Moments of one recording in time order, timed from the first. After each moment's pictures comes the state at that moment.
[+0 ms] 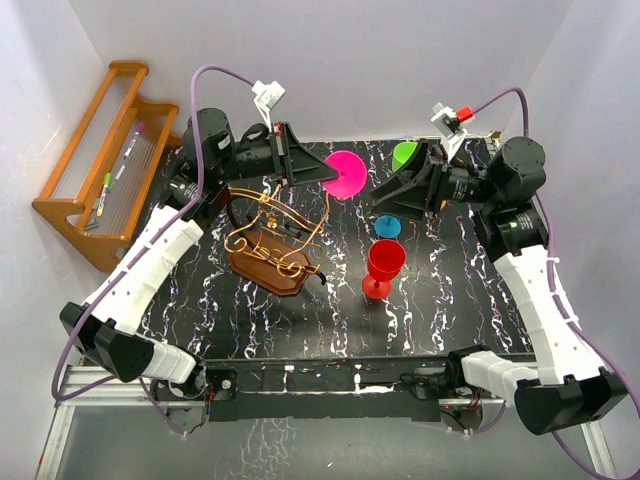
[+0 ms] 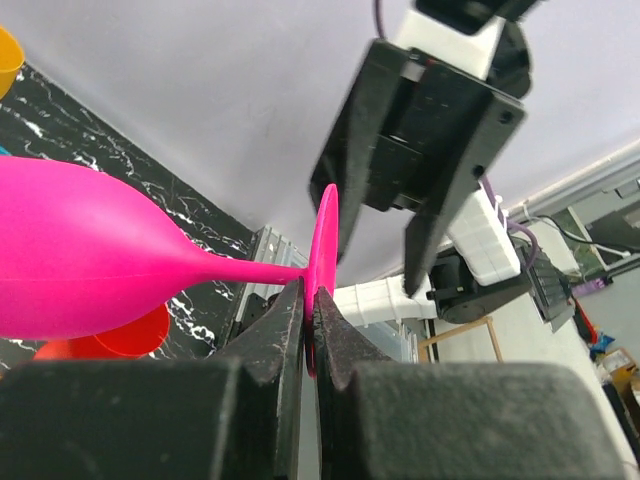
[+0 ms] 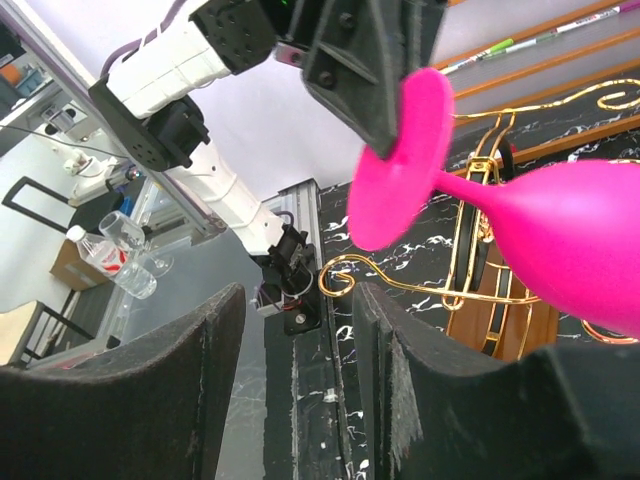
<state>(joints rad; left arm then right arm) -0.53 1.41 1.56 -0.12 0.87 -0.81 0.20 1.09 1.29 0.04 -1.26 0.61</state>
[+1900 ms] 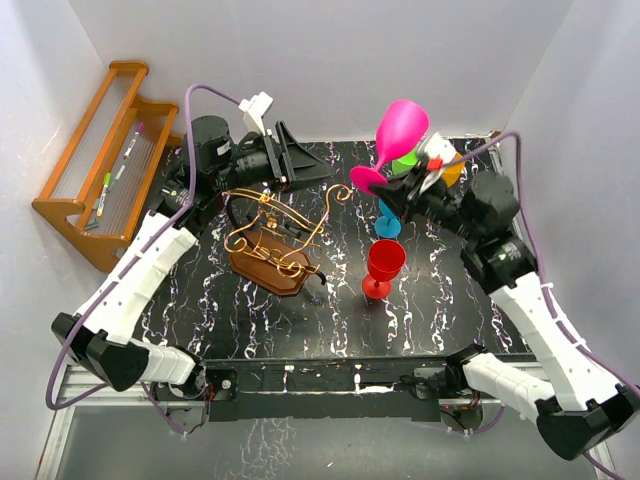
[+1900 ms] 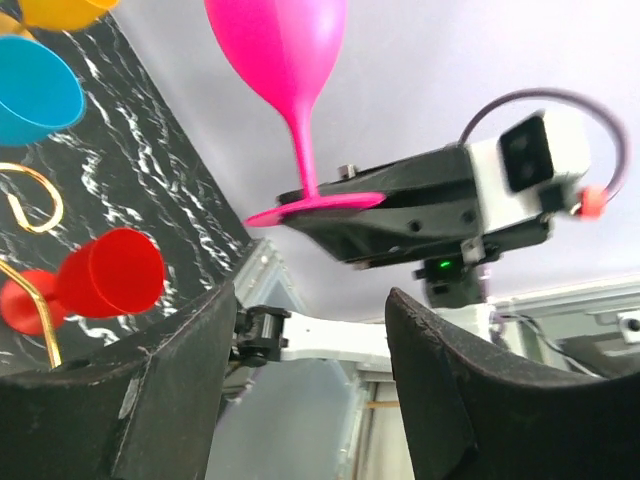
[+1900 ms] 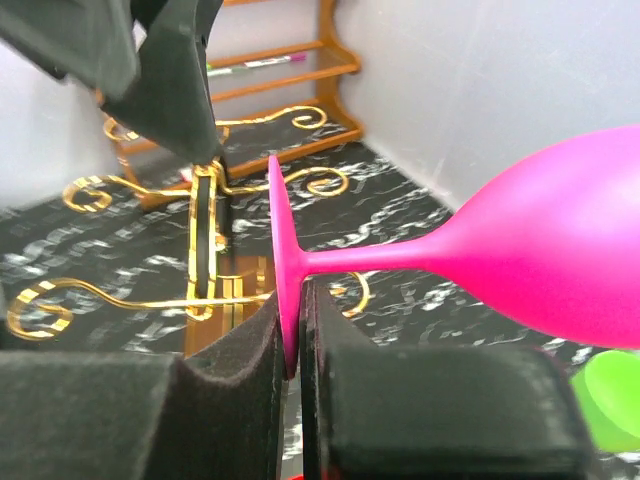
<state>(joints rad) -0.53 1.37 1.57 -0.34 0.66 -0.91 0.38 1.00 1.19 -0.14 -0.55 0.01</state>
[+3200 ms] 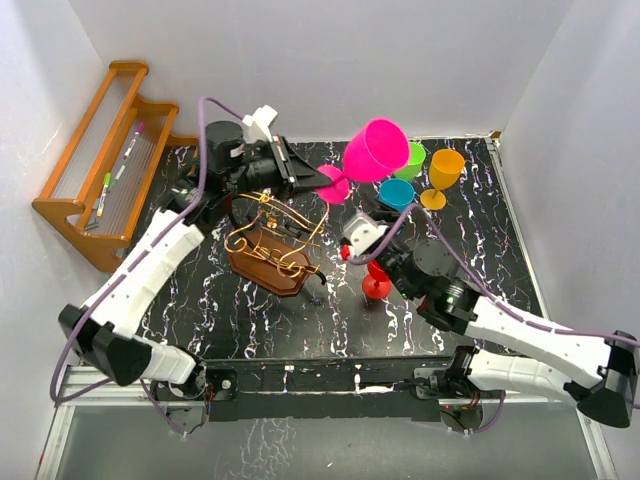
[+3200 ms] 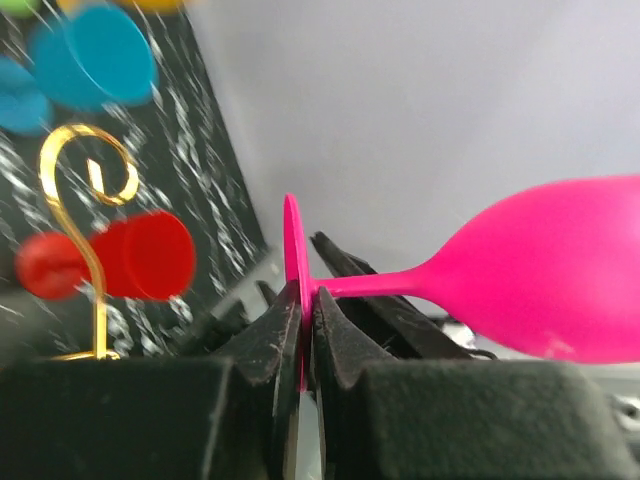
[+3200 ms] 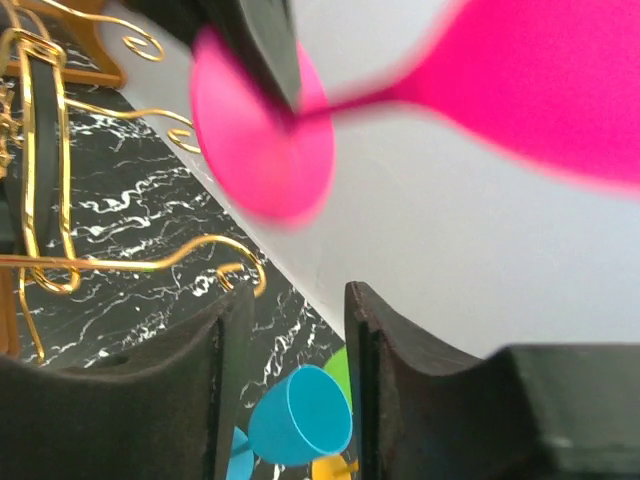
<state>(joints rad) -0.54 1.40 1.50 -0.36 0.63 -1.08 1.01 0.95 0.79 0.36 0.41 -0.85</state>
